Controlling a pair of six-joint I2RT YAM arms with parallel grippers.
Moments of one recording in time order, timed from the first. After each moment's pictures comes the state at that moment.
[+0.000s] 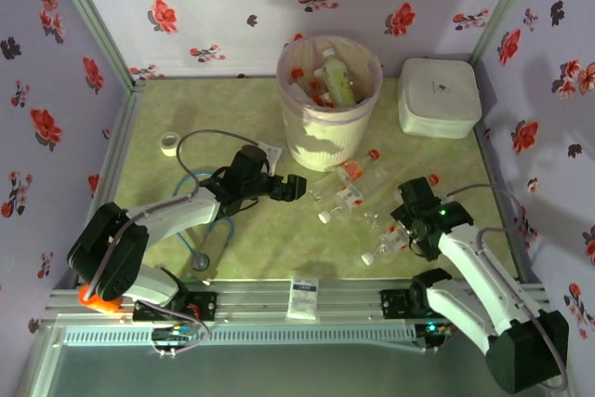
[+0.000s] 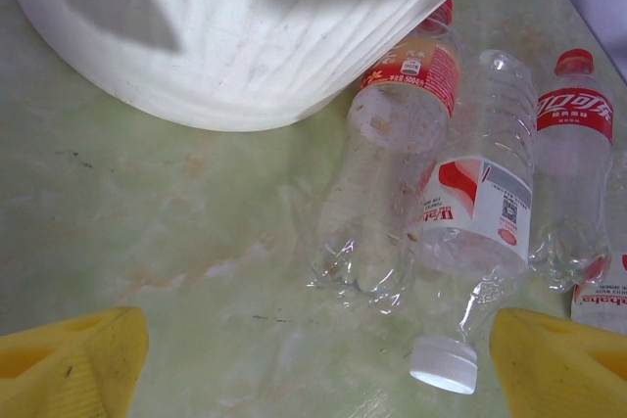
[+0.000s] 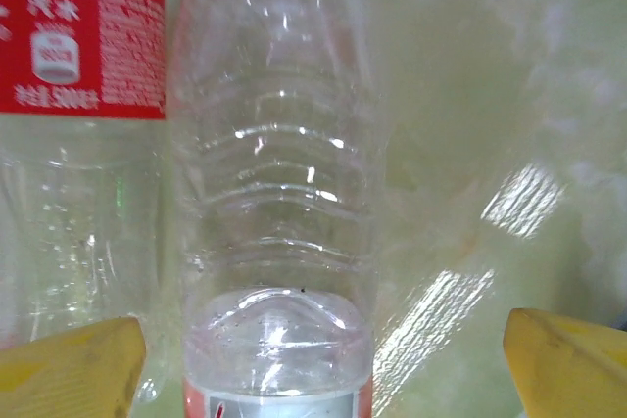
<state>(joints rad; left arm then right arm) -0.73 1.45 0.79 0.04 0.19 -0.43 0.33 0.86 0.59 -1.04 0.20 1.26</state>
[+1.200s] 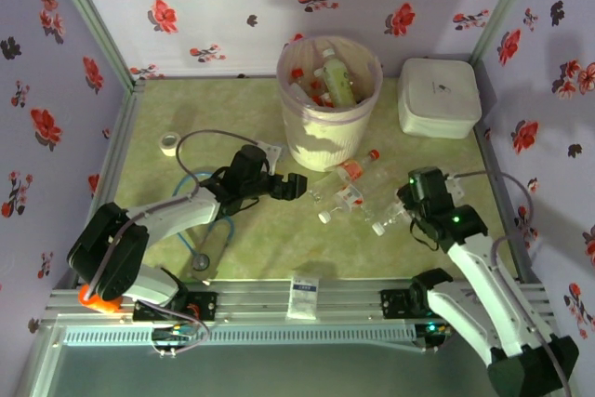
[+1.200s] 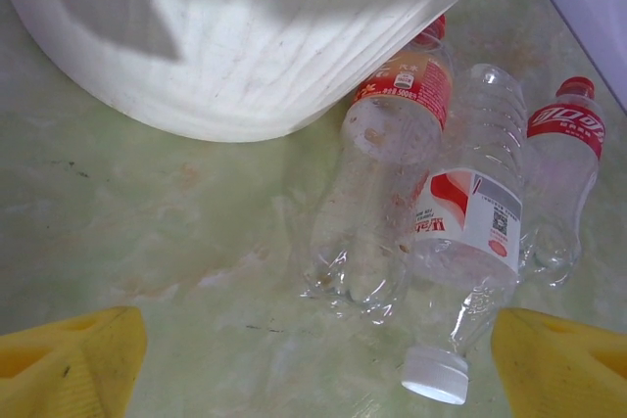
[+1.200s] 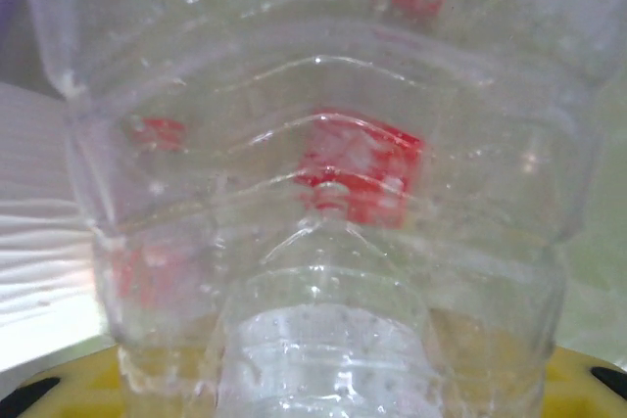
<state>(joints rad) -0.73 1.44 0.78 0.06 0.19 -0.46 0.33 0.74 0.73 -0.89 0.29 1.17</state>
